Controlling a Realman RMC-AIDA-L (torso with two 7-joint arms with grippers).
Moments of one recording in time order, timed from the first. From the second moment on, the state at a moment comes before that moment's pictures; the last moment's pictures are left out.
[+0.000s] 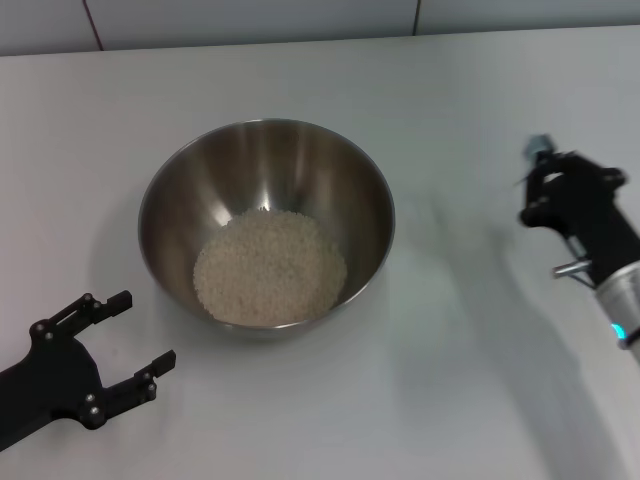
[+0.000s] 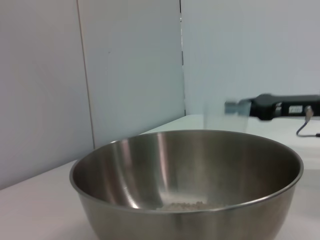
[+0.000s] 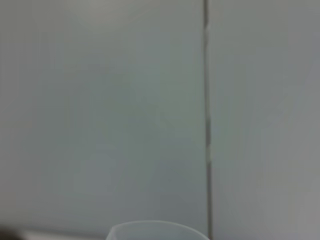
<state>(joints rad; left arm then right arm) -0.15 -2.06 0.85 0.44 1.63 1.55 -0.63 0.33 2.09 0.44 0.28 -2.04 -1.23 0.00</state>
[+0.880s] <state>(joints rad) -0.16 -2.06 0.86 0.44 1.63 1.55 -0.63 0.43 2.09 0.38 0.29 -2.03 -0.99 0.01</state>
